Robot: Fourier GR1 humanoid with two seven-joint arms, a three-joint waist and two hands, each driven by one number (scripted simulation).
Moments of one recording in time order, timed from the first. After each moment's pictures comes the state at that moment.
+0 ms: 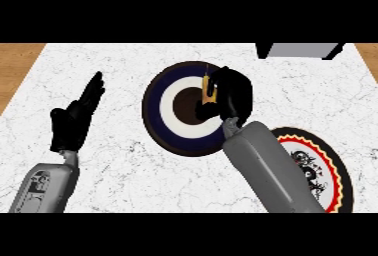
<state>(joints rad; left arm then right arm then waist) -0.27 0.22 -0.02 -1.42 -0.05 0.05 0.11 -0.71 0.00 0.34 -1.17 0.87 -0.33 0.76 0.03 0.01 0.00</state>
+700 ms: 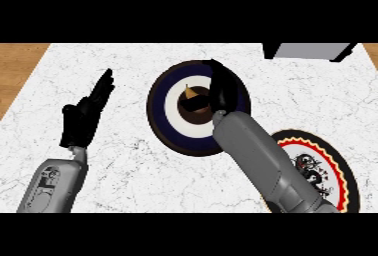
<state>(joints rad) -0.31 0.19 -0.04 -1.41 -0.07 0.04 0.12 -0.89 0.00 0.42 -0.75 0.36 -0.66 0.55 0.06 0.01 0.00</state>
